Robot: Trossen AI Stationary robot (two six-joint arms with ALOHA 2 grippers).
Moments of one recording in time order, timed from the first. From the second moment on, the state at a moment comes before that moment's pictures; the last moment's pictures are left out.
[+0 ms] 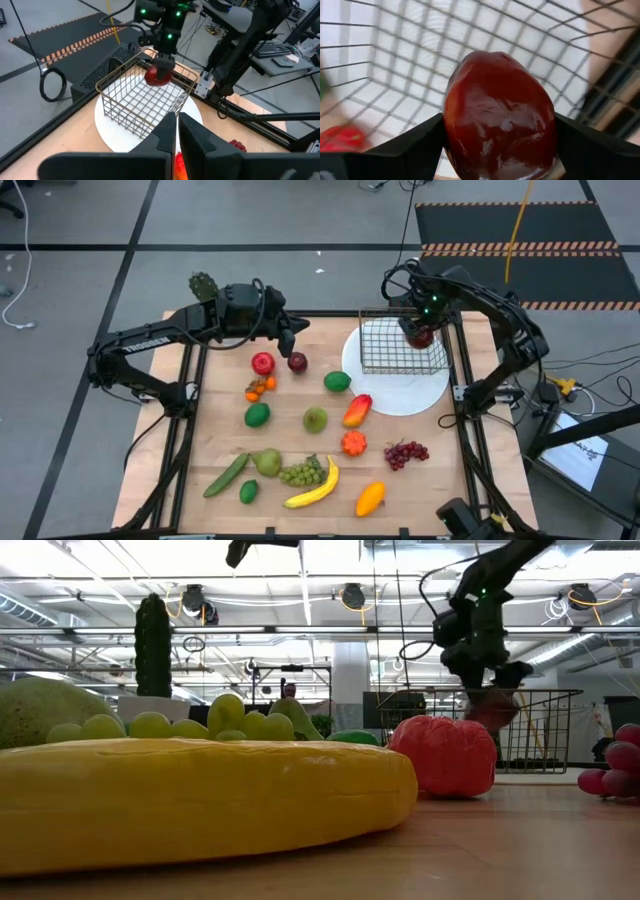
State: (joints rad) left arm 0.26 1.34 1.45 -0.48 -0.02 -0.34; right arm -1.02 1.60 1.29 -1.31 -0.10 0.17
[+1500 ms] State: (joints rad) left arm 0.24 1.30 1.45 -0.78 0.14 -0.39; right arm -0.92 1.31 1.29 -1.27 0.08 0.37
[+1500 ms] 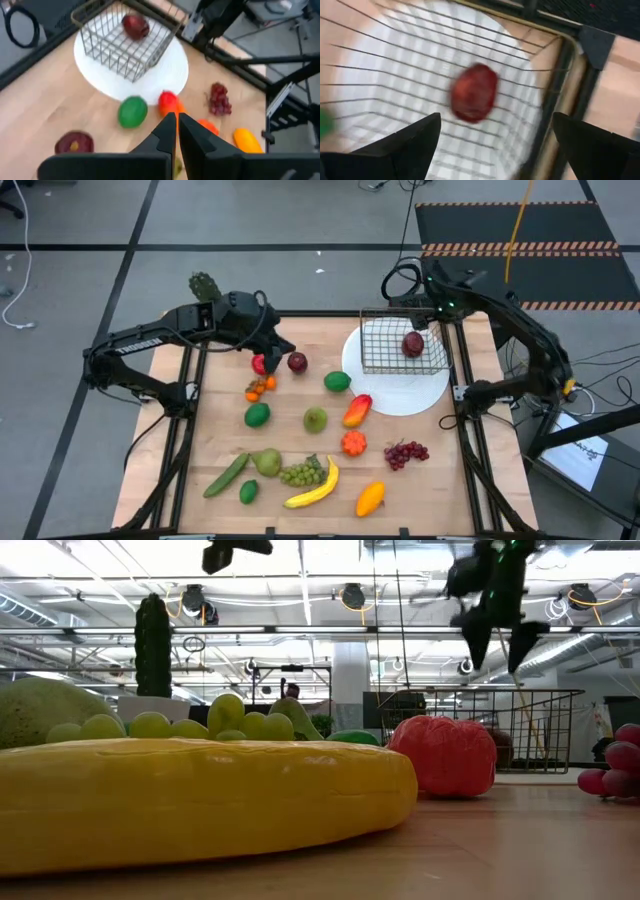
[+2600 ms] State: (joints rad) left arm -0.02 1.29 1.38 -1.30 0.03 -0.73; right arm -0.09 1.12 1.29 -0.51 0.16 0.97
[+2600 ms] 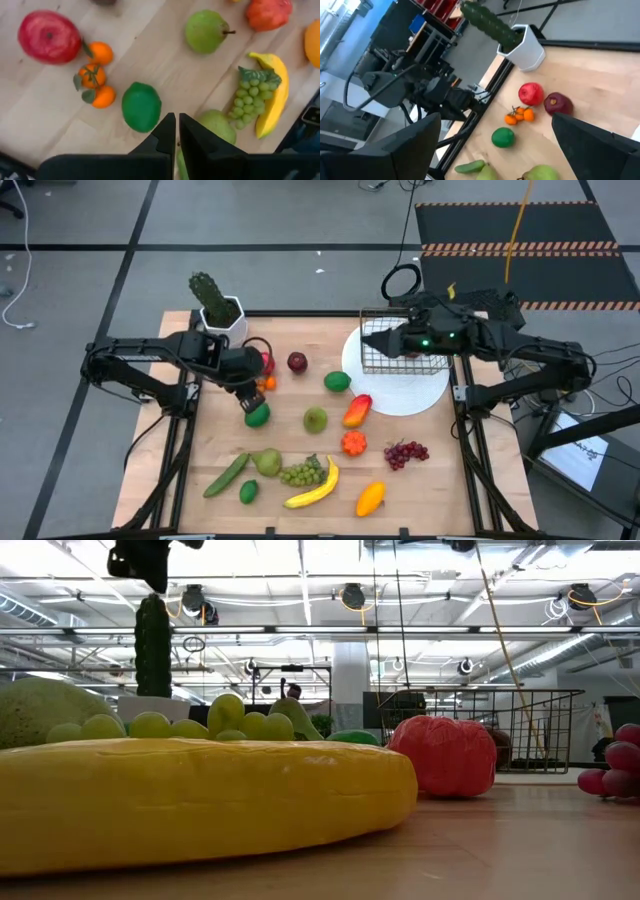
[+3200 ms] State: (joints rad) left arm 0.11 1.39 1.38 -1.34 -0.05 -0.78; right arm -0.05 1.19 1.29 -0.51 0.16 0.93
